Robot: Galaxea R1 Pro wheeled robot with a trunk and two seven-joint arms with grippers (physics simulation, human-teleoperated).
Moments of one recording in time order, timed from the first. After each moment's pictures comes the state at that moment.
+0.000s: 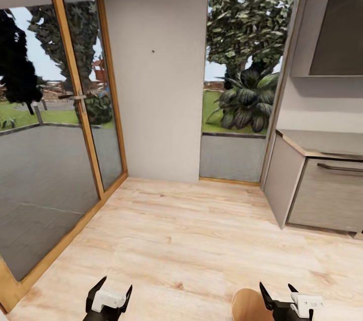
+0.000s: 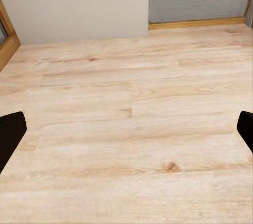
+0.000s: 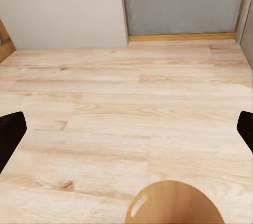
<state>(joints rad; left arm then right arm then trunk) 0.06 0.05 -0.01 -1.09 -0.07 -0.27 -0.17 0.13 -0.07 -0.23 -1.19 -0.15 -0.21 0.30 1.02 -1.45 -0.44</state>
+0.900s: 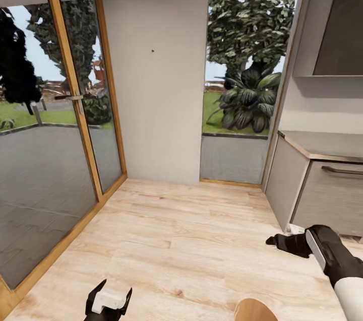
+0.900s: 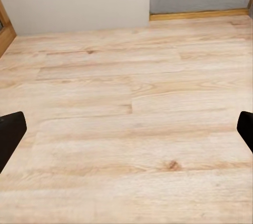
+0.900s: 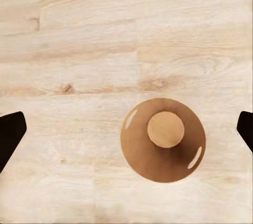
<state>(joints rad) 0.06 0.05 -0.01 -1.09 -0.07 -0.23 -0.17 -0.61 -0.30 -0.21 -0.77 -0.08 0.94 0.32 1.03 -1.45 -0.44</state>
